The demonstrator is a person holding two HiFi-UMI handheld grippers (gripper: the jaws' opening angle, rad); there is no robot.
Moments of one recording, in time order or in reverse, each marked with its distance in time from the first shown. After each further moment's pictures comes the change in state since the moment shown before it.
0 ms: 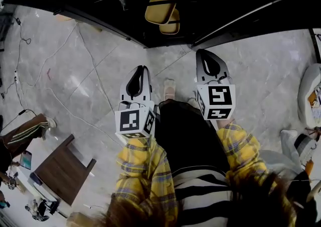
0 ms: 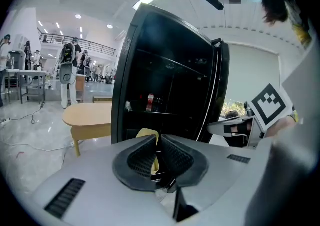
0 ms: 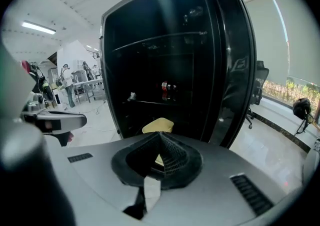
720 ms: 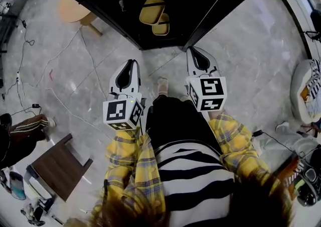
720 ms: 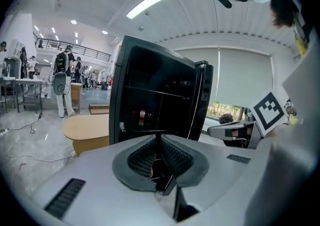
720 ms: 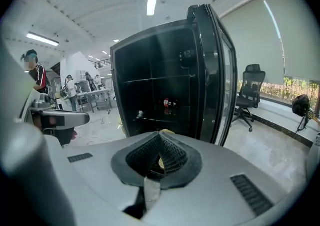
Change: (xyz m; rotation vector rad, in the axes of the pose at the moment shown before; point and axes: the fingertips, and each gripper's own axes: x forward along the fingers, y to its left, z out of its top) left arm -0.064 -0.038 0.069 0.046 -0.045 -0.040; right arm -0.086 0.001 0.044 0.047 -0.095 0.029
